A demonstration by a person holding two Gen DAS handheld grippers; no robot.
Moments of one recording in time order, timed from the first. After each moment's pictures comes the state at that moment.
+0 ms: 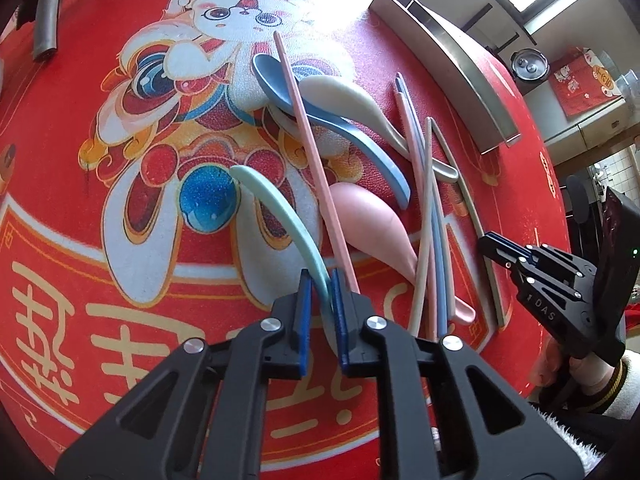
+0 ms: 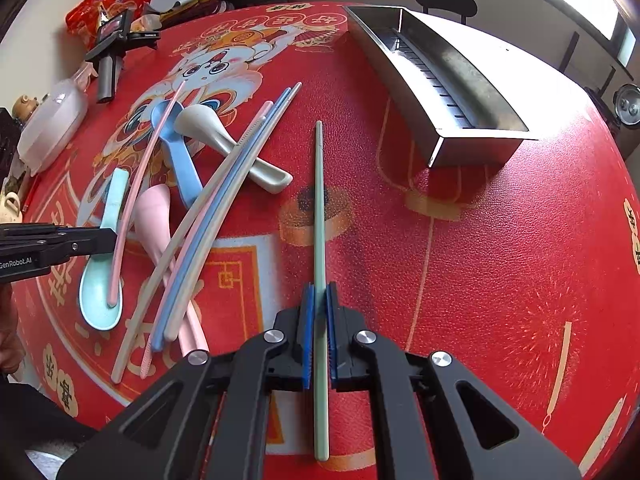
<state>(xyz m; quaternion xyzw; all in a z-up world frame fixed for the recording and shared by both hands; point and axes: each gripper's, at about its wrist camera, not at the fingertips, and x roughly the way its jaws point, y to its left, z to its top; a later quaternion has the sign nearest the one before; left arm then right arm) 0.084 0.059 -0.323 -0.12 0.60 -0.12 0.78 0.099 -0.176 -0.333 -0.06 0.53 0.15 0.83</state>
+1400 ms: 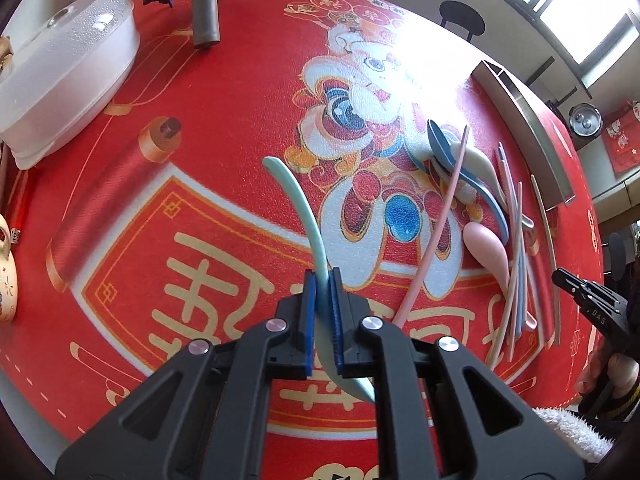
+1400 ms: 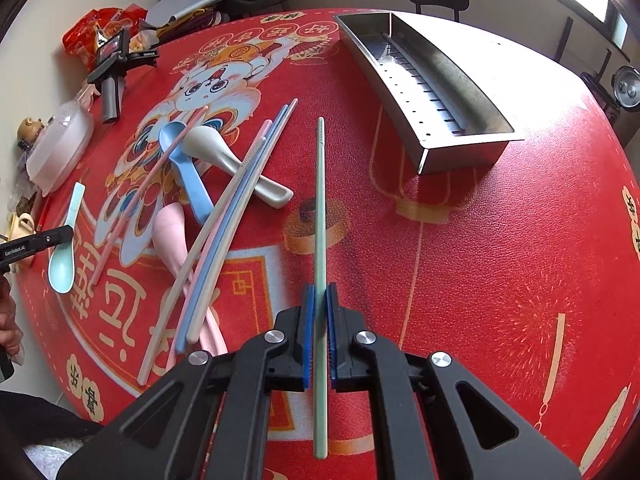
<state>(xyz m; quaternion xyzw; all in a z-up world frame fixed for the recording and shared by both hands) 0.048 0.173 -0.291 -0.14 0.56 0.01 0.81 0.098 -0.188 -0.312 -0.02 0.53 0.15 0.83</state>
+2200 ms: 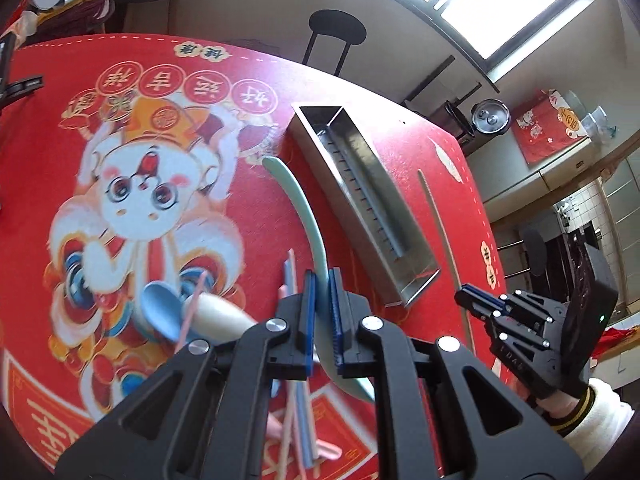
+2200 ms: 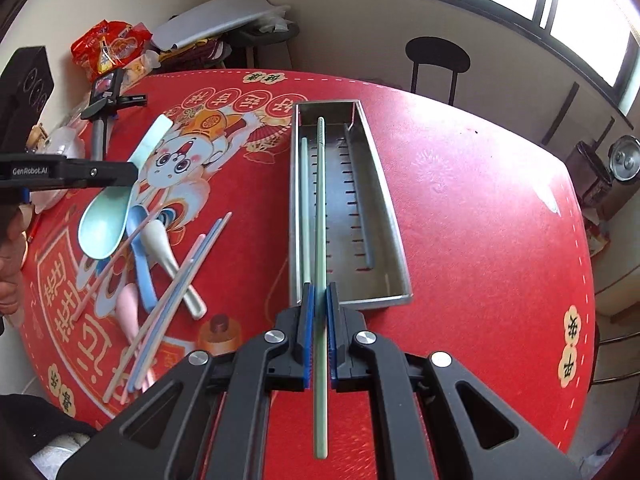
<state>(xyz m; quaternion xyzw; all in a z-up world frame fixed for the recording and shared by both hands) 0.215 0.008 -0.221 -0.19 0.52 -0.16 0.82 0.195 -0.243 -0.239 -0.09 0.48 0.17 0.85</state>
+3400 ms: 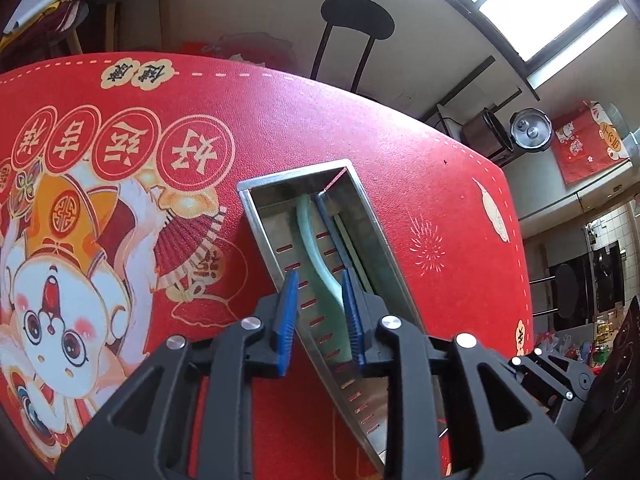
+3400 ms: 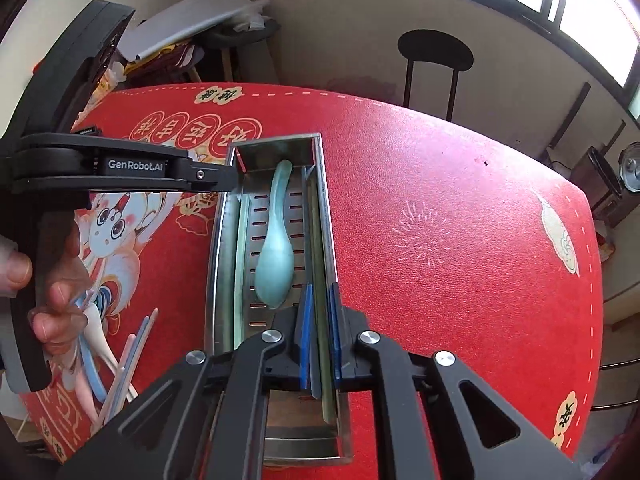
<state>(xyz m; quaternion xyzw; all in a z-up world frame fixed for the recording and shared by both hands) 0.377 -0.067 -0.263 -0.16 0.54 -0.11 0.82 0.317 -0.245 -0.256 -0.08 0.49 0.16 0.85</state>
